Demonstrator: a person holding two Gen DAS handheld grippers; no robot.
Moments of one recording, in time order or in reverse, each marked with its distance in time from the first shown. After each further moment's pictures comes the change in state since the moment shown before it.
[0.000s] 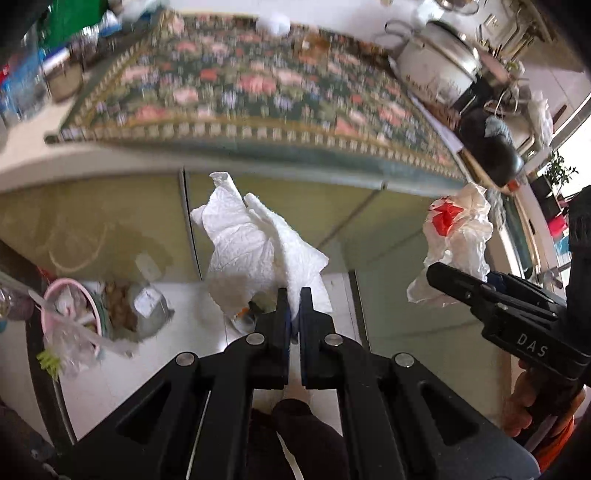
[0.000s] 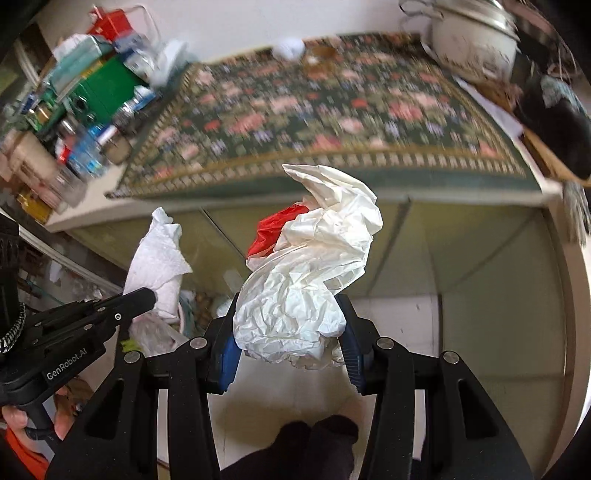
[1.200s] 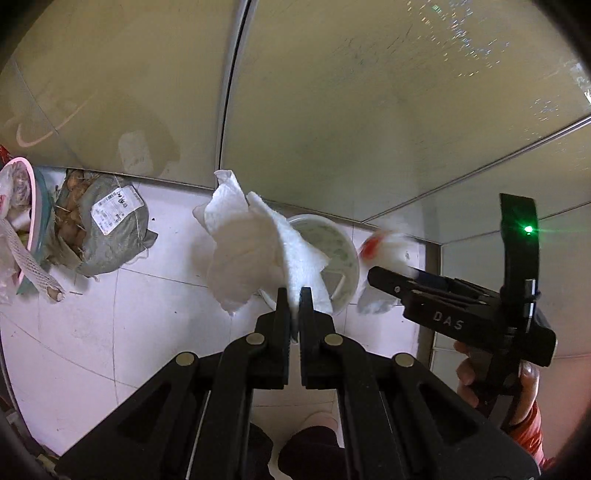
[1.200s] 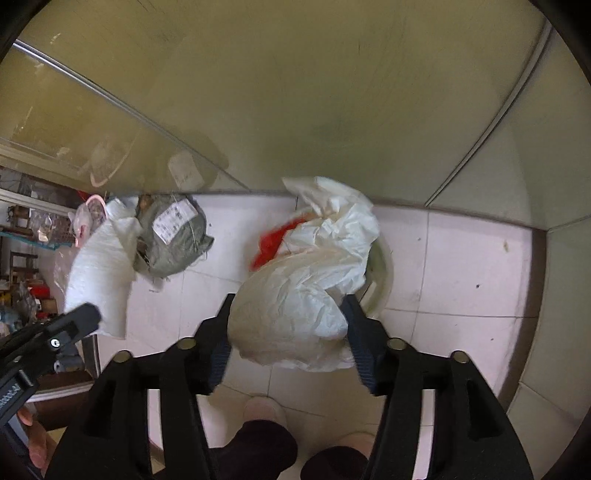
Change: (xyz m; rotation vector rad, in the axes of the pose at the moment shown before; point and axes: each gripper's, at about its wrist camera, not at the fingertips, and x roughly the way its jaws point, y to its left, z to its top) left arm 0.365 0.156 -0.129 -0.253 0.128 0.080; right arm 0.442 -0.089 -0.146 -0.044 0.363 0.135
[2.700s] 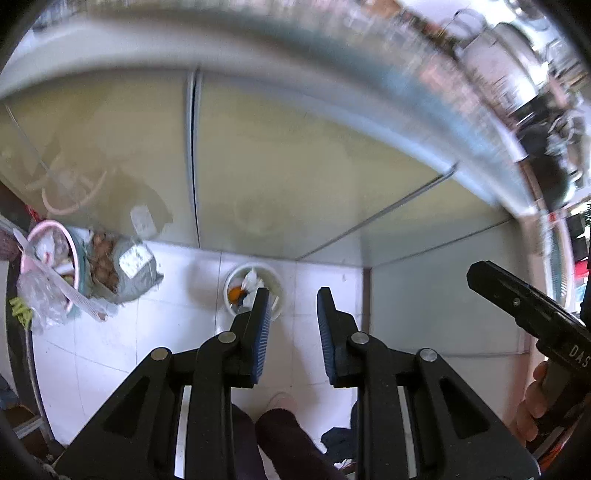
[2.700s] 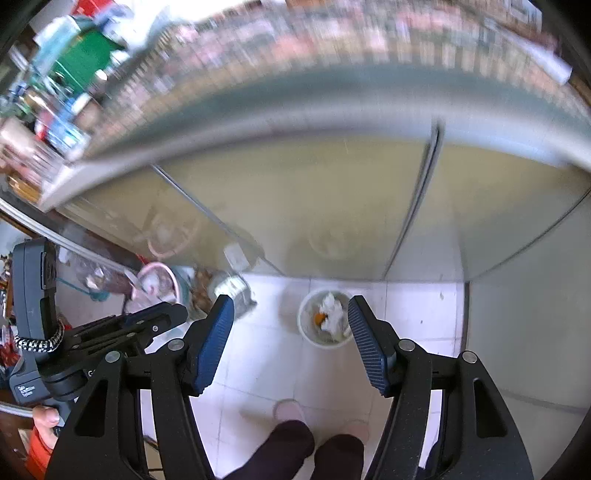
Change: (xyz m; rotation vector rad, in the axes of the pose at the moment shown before) left arm -0.299 -0.129 0.053 0.070 -0.101 -0.051; right arm -0.366 0.088 0.010 0.008 -0.296 -0.027
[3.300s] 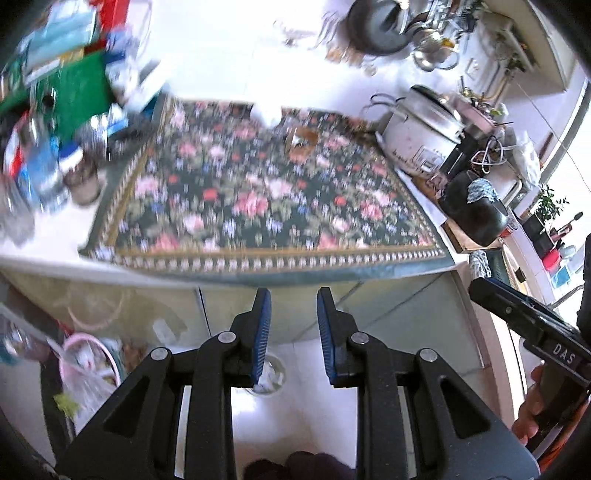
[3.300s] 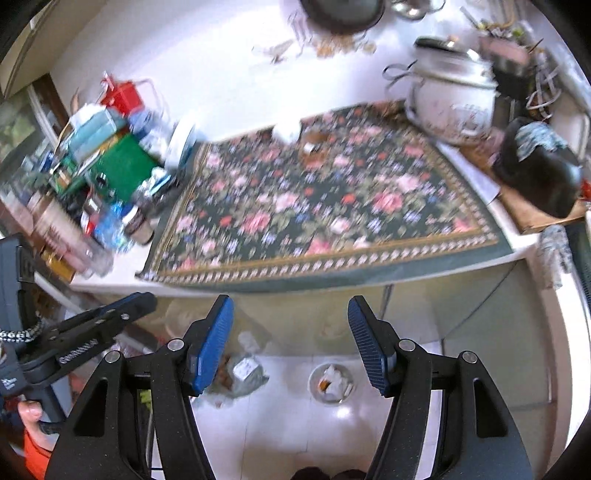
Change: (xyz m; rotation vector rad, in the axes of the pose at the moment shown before) left arm -0.200 -0.072 0.075 0.241 -0.299 -0.013; right arm -0.187 0.056 0.051 0.058 -0.326 -0.074
